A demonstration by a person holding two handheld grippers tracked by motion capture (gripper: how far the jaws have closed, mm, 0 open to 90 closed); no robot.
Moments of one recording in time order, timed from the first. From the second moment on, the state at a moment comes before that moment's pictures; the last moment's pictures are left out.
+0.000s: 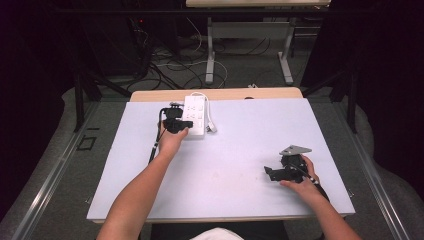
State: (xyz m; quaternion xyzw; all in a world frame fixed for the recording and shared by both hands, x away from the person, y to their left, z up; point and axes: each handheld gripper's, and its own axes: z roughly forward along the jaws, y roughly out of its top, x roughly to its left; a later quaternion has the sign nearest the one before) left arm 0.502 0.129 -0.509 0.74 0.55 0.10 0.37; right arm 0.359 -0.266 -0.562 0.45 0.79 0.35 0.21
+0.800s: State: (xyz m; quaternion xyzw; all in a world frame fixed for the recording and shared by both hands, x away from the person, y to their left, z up) left arm 0.473 0.157 -0.499 0.74 0.54 0.09 0.40; right arm 0.358 -0.265 -0.562 0.45 0.79 0.35 0.21
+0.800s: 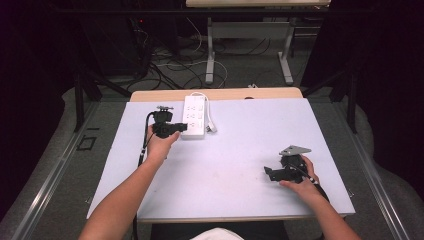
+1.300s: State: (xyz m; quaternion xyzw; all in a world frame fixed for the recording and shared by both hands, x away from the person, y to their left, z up) left arm 0.448 0.170 -0.498 0.74 0.52 0.10 0.41; right arm 0.358 -0.264 -0.563 0.45 0.79 0.35 0.21
